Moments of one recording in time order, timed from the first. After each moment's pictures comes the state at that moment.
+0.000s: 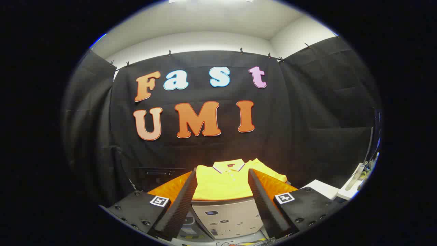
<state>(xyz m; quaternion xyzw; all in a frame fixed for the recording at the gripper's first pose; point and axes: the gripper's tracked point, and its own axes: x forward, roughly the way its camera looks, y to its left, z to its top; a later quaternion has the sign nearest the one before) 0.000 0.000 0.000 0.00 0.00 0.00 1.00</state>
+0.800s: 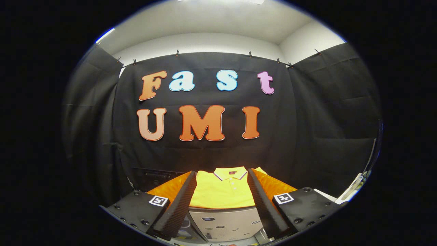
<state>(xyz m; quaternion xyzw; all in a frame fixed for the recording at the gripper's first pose) 0.017 0.001 0.024 -0.03 -0.01 0.02 1.00</state>
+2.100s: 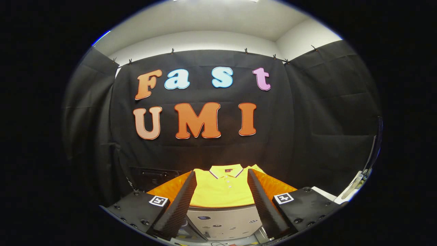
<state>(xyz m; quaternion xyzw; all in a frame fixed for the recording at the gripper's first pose) 0.022 -0.020 0.022 -0.02 0.01 0.02 1.00</state>
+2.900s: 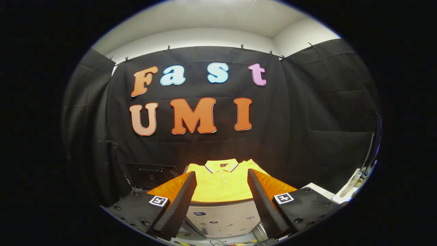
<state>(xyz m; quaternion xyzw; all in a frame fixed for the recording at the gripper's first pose) 0.015 -0.042 0.006 -0.02 0.03 0.00 1.00</state>
